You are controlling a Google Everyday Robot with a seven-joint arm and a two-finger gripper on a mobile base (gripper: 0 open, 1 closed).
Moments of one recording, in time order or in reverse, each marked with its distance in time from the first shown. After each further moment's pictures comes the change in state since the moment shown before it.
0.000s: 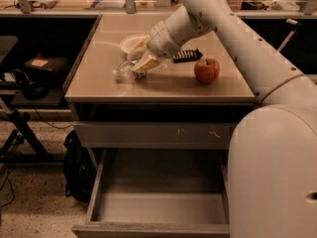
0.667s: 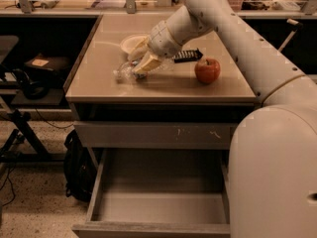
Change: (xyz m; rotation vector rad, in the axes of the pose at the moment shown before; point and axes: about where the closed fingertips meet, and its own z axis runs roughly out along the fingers) arm 0.000 0.000 0.000 0.000 0.000 0.000
